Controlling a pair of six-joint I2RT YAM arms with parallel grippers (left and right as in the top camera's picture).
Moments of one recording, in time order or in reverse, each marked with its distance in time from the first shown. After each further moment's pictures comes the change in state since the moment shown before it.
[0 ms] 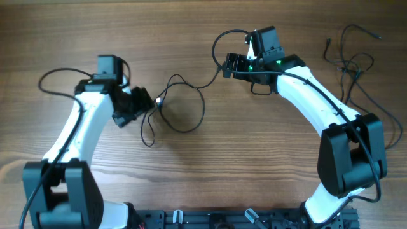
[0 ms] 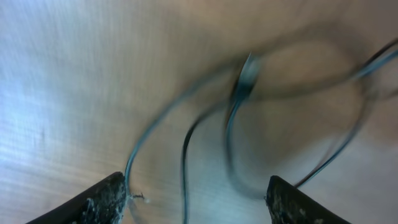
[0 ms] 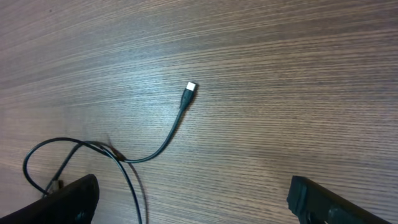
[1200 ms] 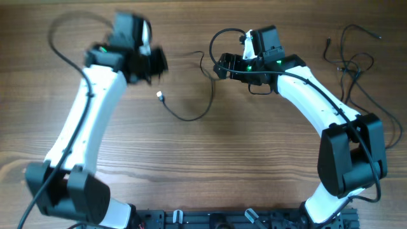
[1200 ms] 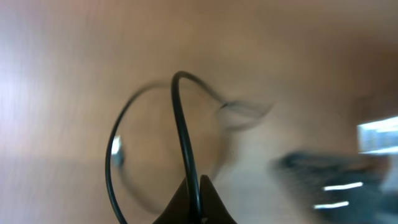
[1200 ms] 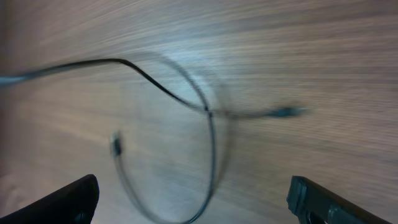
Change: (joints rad) left arm -0.172 0.055 0.543 -0.031 0.002 0.058; right arm -0.003 0.000 0.000 0.028 -0.230 0.008
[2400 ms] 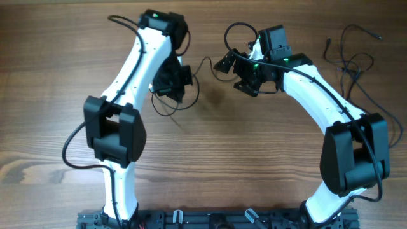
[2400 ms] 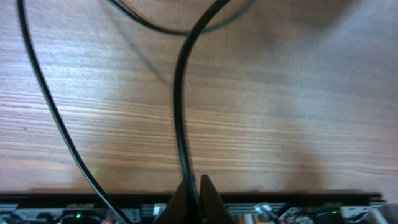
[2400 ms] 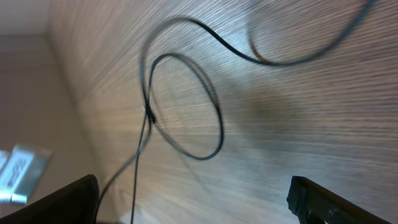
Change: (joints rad) left arm -0.161 0.496 0.377 -0.743 0.025 0.016; right arm -0.046 0.000 -0.003 -0.068 -0.172 0.341
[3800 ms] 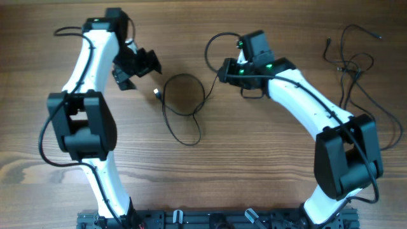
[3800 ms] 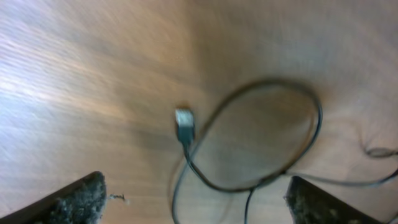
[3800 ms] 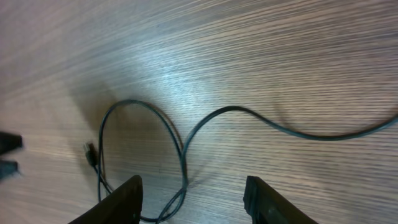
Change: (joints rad) left arm 0.349 0.004 -0.153 0.406 0.071 0.002; right arm 0.129 0.000 -0.001 0.046 0.370 -0.212
